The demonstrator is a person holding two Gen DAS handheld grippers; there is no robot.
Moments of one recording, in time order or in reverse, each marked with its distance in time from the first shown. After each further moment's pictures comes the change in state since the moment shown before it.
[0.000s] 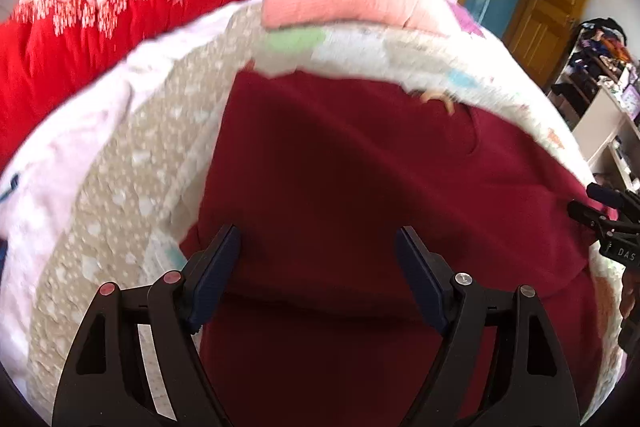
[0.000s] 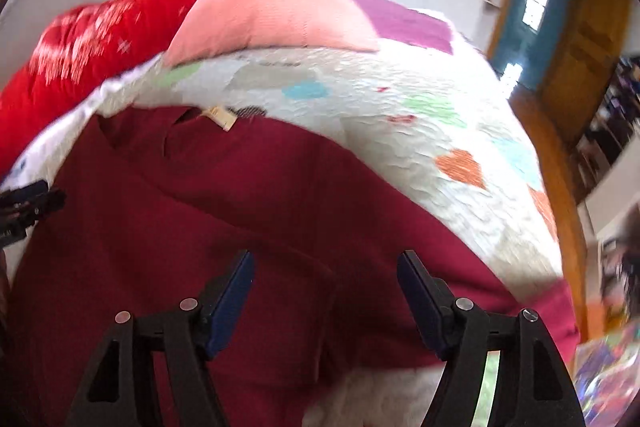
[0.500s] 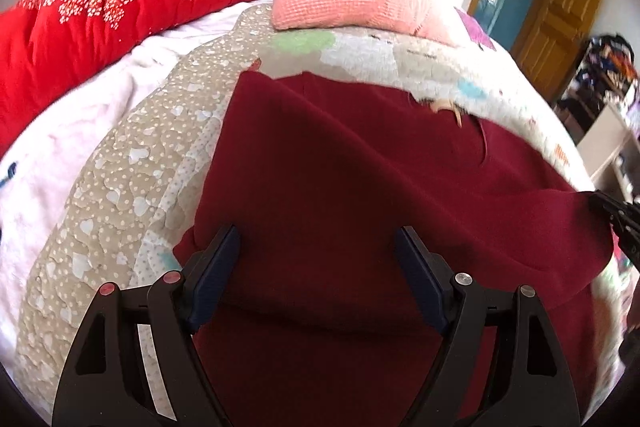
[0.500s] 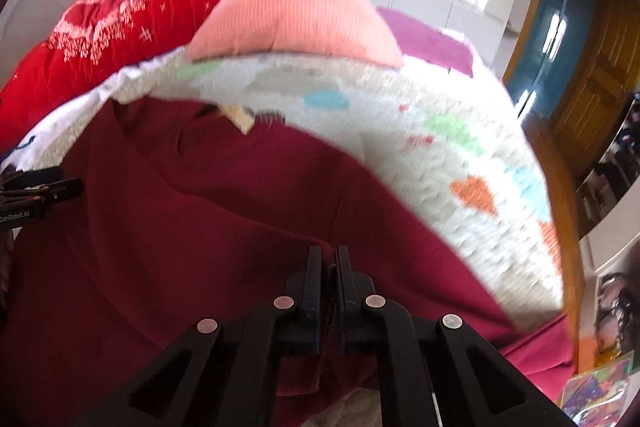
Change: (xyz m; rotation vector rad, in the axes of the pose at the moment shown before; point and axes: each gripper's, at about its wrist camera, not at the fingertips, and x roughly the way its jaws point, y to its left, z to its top) left arm 0.002 0.002 0.006 -0.056 -0.037 0.000; right arm -0.010 0.002 0.002 -0.075 -0.075 0.006
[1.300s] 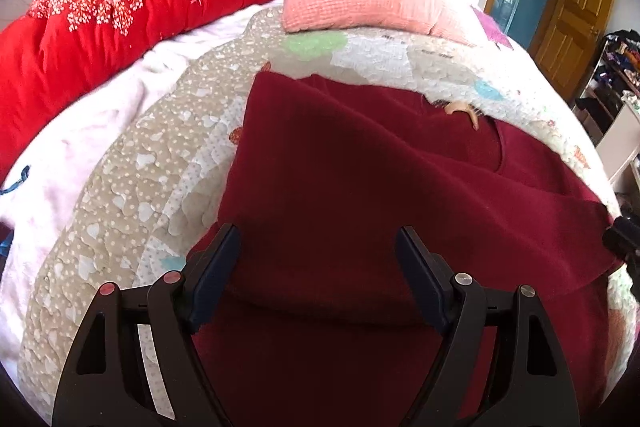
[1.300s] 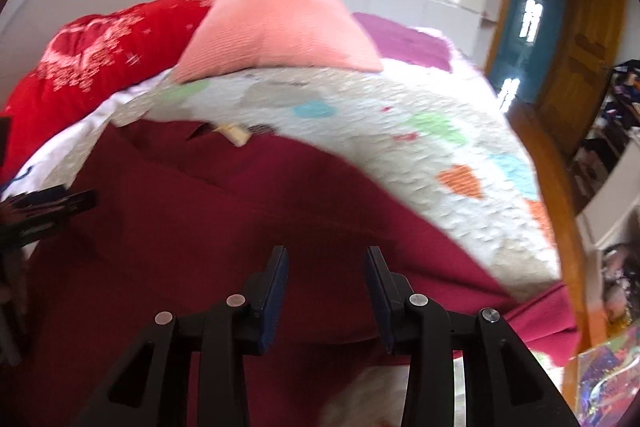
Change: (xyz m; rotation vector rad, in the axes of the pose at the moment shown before) left arm 0.012 -0.010 -0.001 0.020 0.002 0.097; right arm -0.010 0.010 -0.007 0.095 -0.001 -0.004
